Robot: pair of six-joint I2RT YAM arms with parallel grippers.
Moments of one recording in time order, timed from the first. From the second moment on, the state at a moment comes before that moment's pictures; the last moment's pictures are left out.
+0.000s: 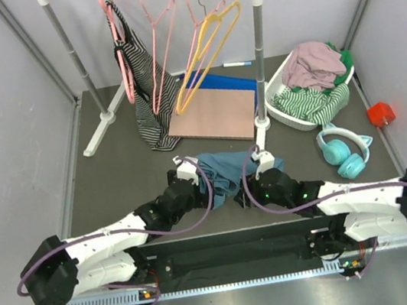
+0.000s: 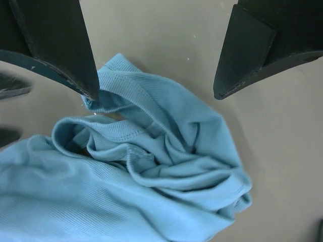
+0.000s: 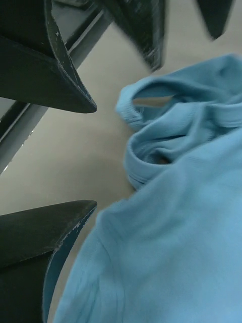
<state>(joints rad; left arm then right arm) -0.96 1.08 0.43 0.09 -0.35 -0.38 1.02 1.09 0.38 0.12 0.24 0.71</state>
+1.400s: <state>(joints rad) -0.96 1.36 0.27 0.59 -0.14 -0.77 1.04 1.33 0.55 0.11 0.42 0.73</state>
